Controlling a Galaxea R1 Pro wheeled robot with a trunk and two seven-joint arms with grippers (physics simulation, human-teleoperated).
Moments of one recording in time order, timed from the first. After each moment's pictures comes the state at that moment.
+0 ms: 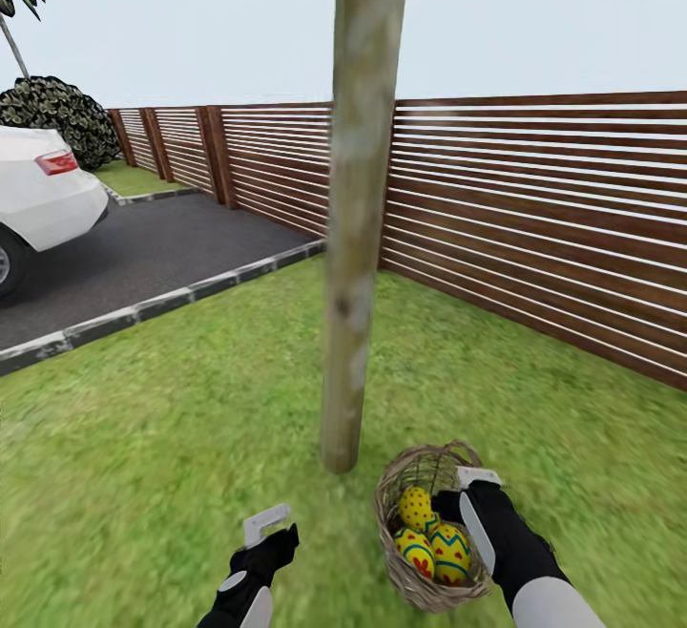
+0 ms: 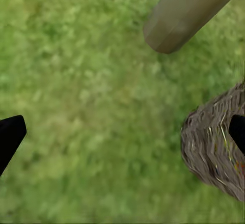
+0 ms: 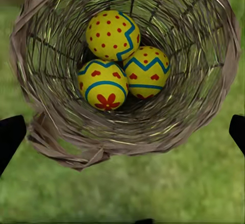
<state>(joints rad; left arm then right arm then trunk) -0.27 -0.15 -0.17 -0.81 0.41 0.11 0.33 -0.53 0.06 -0.10 -0.73 -0.04 0.65 -0.16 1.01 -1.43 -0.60</state>
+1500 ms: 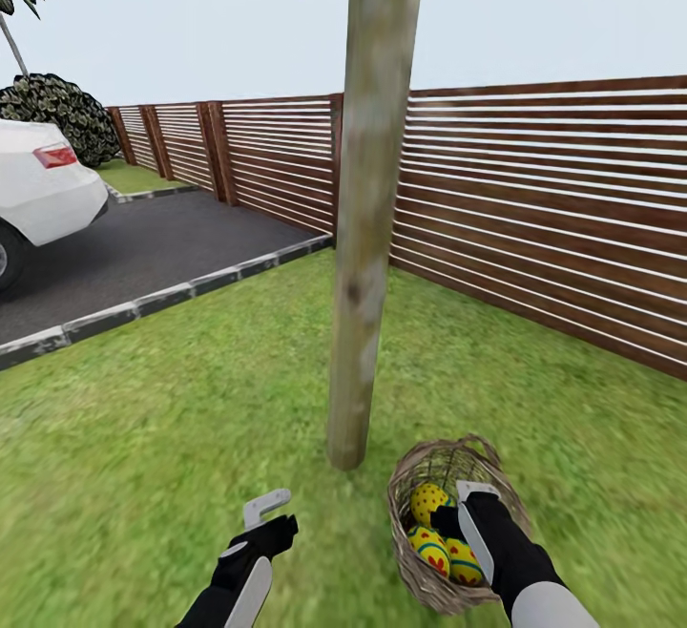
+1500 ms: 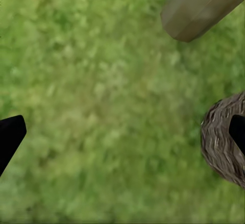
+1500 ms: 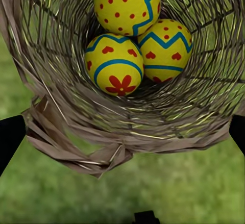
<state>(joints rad) -0.27 -0.15 -0.17 -0.97 0.44 0.34 0.44 -0.53 0.06 -0.10 -0.65 -0.04 0.65 -0.16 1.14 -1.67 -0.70</state>
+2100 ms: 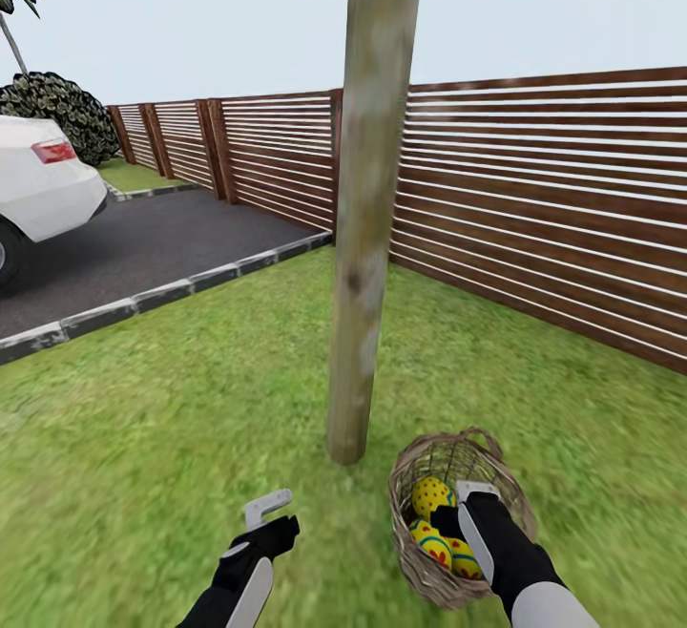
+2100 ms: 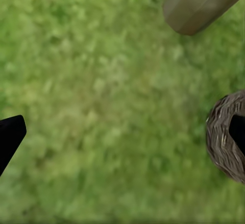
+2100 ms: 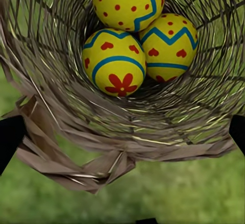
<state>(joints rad) -0.27 -0.15 -0.17 -0.97 0.44 0.34 0.44 -0.53 0.06 -0.10 -0.65 -0.04 0.64 -0.16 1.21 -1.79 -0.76</state>
